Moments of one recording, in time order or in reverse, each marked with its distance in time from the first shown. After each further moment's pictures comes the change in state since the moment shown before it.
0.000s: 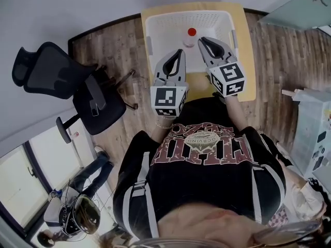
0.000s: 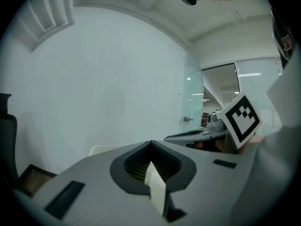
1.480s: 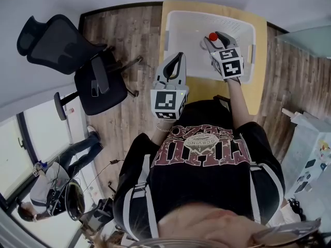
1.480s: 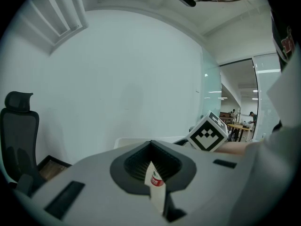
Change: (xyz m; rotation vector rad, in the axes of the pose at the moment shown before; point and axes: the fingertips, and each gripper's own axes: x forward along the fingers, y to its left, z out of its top) left arm -0.022 0.059 -0.017 -0.063 0.024 0.196; right arm 0.104 -0.018 -0.067 -0.106 0.315 0.058
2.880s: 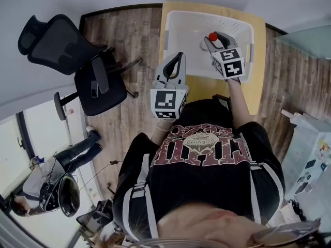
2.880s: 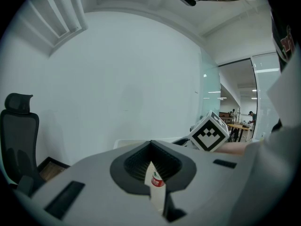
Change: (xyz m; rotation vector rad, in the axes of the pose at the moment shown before) left arm -0.006 -0.008 0.005 0.012 -0.012 -0.002; right arm -0.013 0.000 0.005 -0.024 -0.039 0.019
